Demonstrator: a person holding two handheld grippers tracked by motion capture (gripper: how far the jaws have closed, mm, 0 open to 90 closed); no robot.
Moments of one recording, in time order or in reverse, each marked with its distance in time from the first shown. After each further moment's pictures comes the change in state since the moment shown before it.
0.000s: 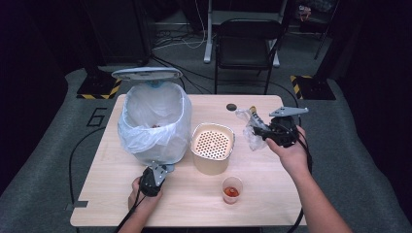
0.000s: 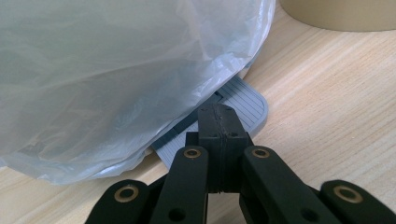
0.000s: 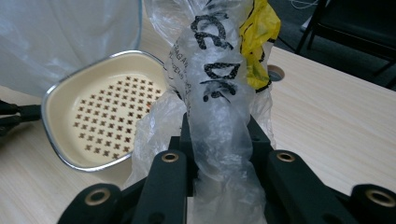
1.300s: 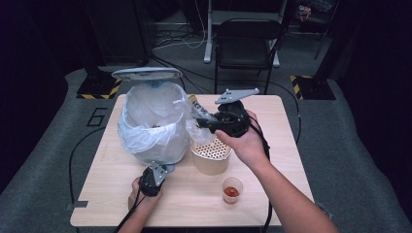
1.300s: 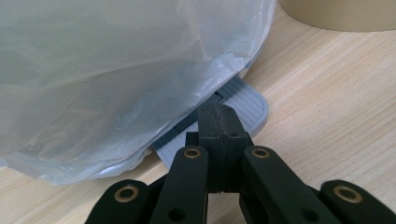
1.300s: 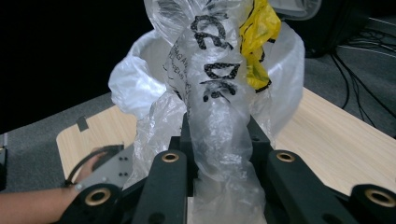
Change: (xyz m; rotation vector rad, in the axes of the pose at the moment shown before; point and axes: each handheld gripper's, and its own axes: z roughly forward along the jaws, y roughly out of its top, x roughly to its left) left arm 0.001 0.000 0.001 -0.009 0.010 0.007; right arm 0.122 0.092 0.010 -0.108 0.315 -0.147
